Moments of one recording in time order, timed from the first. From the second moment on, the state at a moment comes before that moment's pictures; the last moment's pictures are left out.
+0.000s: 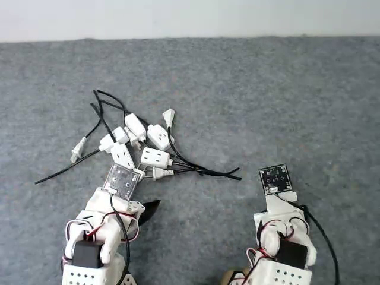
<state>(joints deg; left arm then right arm) 2.5 -103.3 96.9 66.2 -12.2 11.9 -103.2 95.4 74.9 24.9</state>
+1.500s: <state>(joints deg) -10.4 -103.3 90.9 66.9 -15.4 -49.9 -103.2 95.4 74.9 25.0</state>
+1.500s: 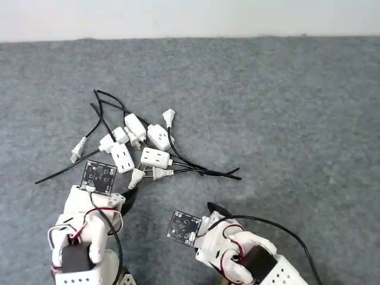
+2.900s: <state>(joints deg) -10.3 -38.8 41.9 66.3 -6.6 5.5 -103.6 75.1 70.0 24.9</state>
